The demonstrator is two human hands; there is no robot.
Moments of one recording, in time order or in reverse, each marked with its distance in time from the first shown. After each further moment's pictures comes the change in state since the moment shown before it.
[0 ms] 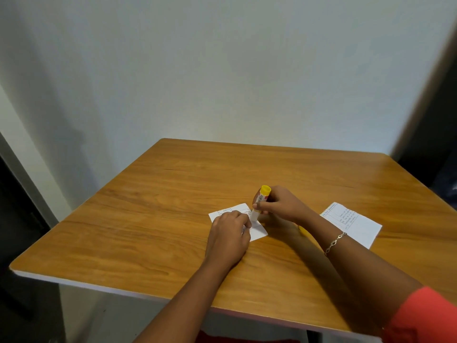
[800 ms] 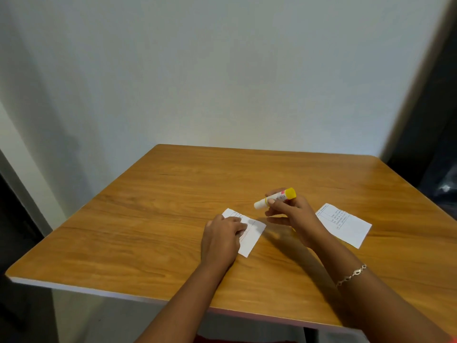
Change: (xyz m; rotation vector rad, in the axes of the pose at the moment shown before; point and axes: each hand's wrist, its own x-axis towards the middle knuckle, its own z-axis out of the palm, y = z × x) left_hand 0.001 -0.003 0.001 0.102 -0.050 -0.069; right_hand -0.055 -0.010 -0.002 0.691 0.267 0.123
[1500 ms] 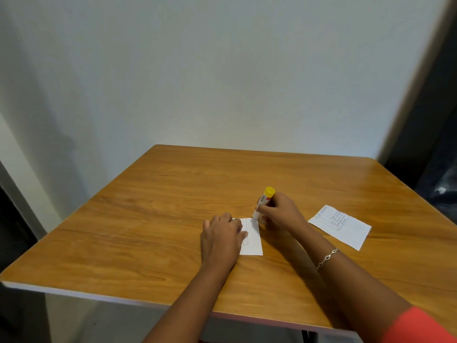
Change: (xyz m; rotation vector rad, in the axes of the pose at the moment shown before) left_hand 0.000 0.003 0.001 0.115 0.061 -0.036; right_hand 0.032 0.008 0.020 -0.659 0.109 0.017
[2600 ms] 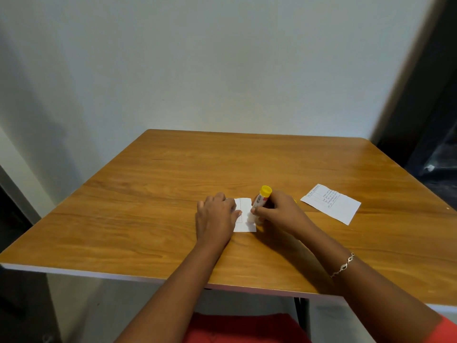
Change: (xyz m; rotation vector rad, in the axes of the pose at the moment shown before) left_hand 0.002 0.000 0.003 0.003 0.023 0.010; right_hand -0.055 -0.001 -0.008 -0.011 -0.108 -0.053
